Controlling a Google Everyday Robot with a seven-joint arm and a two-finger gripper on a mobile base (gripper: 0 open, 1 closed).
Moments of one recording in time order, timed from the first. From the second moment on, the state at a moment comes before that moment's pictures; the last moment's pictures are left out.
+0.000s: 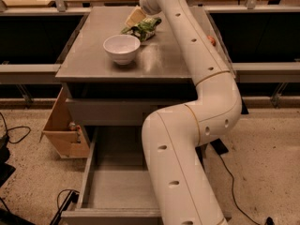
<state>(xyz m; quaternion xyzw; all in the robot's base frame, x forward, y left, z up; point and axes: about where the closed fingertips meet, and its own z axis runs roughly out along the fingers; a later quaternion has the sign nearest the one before) 0.961 0.021 0.948 -0.45 0.70 -0.05 0.54</state>
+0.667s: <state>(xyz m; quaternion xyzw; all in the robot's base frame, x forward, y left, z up) 0.959 0.015 0.898 -0.39 0.79 -0.01 0.48</state>
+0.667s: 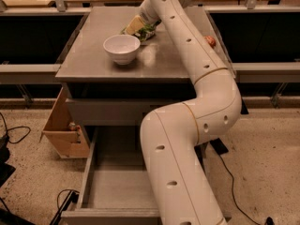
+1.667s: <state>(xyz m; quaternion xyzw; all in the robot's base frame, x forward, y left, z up) 0.946 0.049 0.842 -0.38 0.81 0.09 0.44</state>
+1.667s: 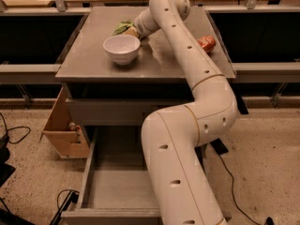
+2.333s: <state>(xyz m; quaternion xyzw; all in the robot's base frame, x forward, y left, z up) 0.946 0.049 0.842 -0.38 0.81 0.09 0.44</state>
